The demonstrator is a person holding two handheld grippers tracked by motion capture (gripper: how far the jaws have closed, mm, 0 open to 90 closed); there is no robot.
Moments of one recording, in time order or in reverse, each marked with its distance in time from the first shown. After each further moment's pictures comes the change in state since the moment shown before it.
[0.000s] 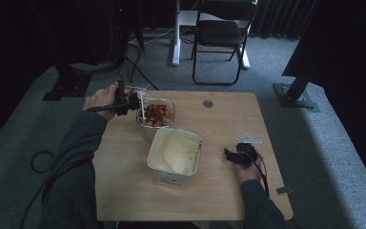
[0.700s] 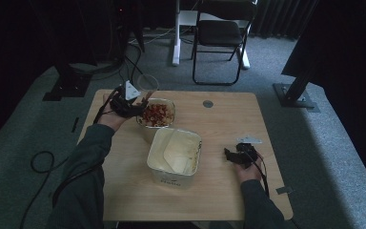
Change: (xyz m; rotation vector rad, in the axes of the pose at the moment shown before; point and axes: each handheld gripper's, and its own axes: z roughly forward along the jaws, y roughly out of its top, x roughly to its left) left arm 0.013 -0.014 -0.010 -0.403 -0.627 -0.931; right arm 0.000 0.000 0.000 0.000 0.000 0.001
